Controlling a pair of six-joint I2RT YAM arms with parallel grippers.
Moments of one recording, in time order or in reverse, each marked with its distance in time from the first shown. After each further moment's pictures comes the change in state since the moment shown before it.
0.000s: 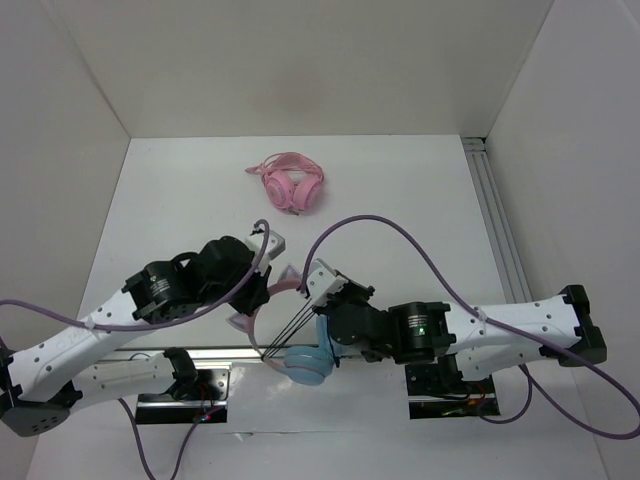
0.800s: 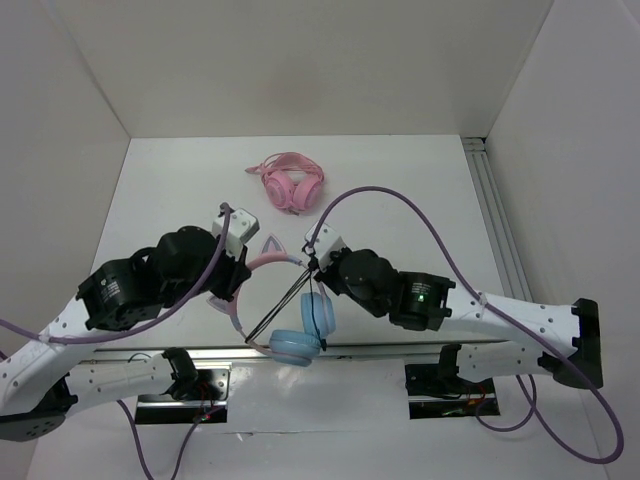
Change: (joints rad) left arm -0.002 -0.071 0.195 -0.084 -0.158 0.067; right arm -0.285 -0.010 -0.006 0.121 -0.489 0.014
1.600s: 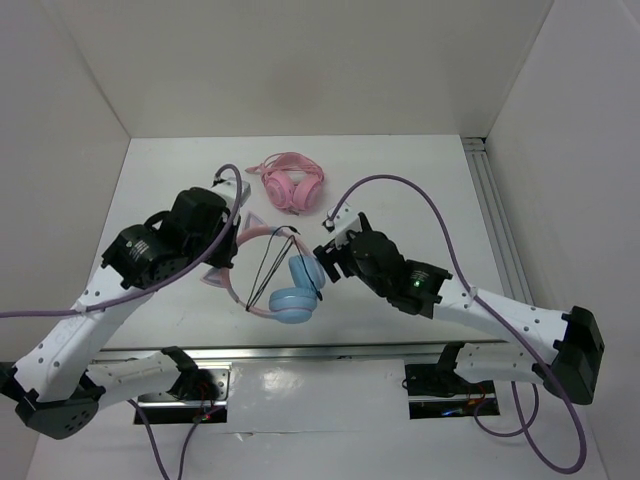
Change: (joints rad) left arm 0.291 0.190 0.108 -0.078 0.019 0.003; right arm -0.266 0.008 -0.139 0.129 -0.146 0.062
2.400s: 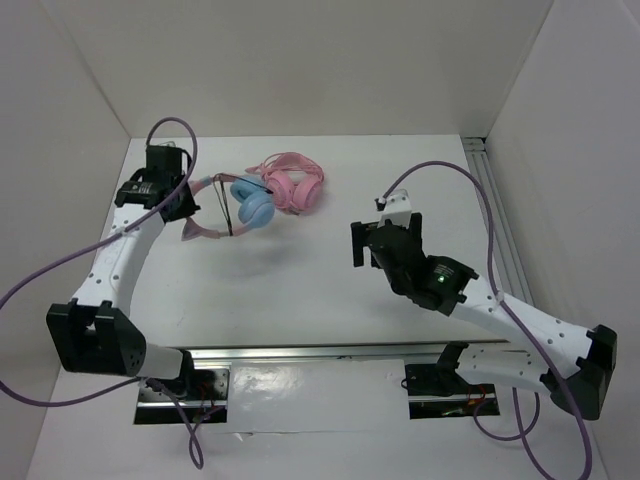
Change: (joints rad) left arm 0.602 0.321 -0.055 0.312 -0.019 -0.118; right arm -0.087 -0.080 0.066 -0.333 0.328 0.413
